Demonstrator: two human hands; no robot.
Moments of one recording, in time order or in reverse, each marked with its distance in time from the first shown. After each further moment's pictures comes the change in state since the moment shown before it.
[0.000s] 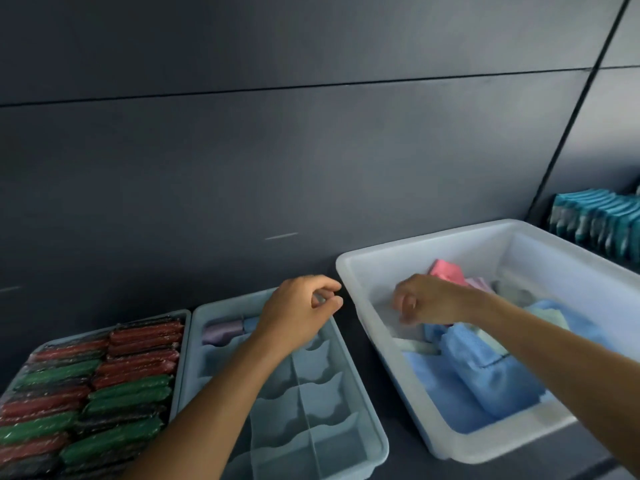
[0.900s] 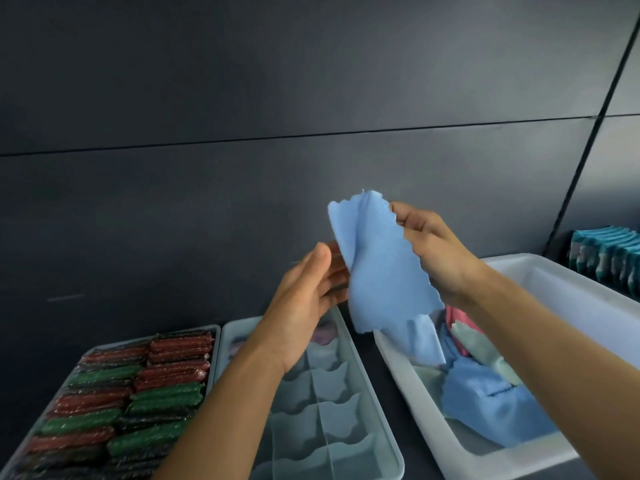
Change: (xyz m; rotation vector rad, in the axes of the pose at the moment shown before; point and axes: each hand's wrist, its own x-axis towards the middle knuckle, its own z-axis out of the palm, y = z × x) left_hand -0.031 0.060 -0.052 -1.067 -0.037 0.023; right_hand -0.061 -0.126 -0.072 1.104 0.334 -0.560
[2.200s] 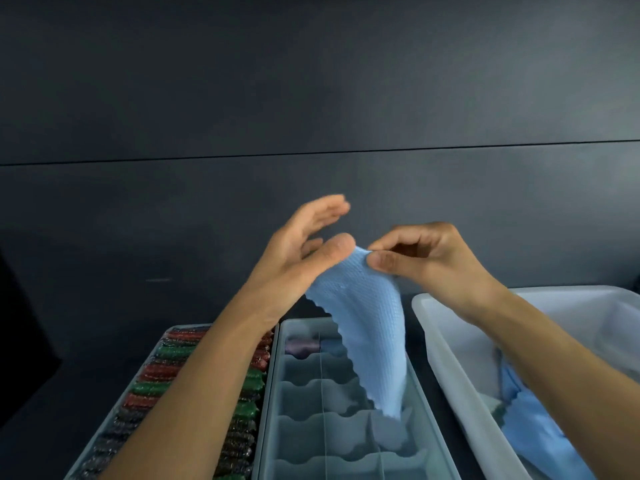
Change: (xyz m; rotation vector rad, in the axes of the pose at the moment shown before) left_hand -0.032 0.079 -0.062 0.620 0.097 0.343; right_hand 0.012 -0.015 0.065 -0.209 -0.120 -0.133
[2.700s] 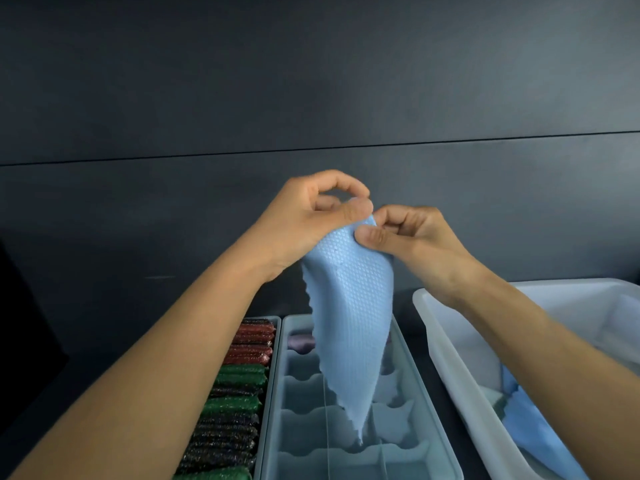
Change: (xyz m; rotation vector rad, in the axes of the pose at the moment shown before) left_hand 0.033 0.034 -0.007 0.087 -0.081 -0.066; right_hand 0.013 -0.003 0.012 0.191 0.004 0.032
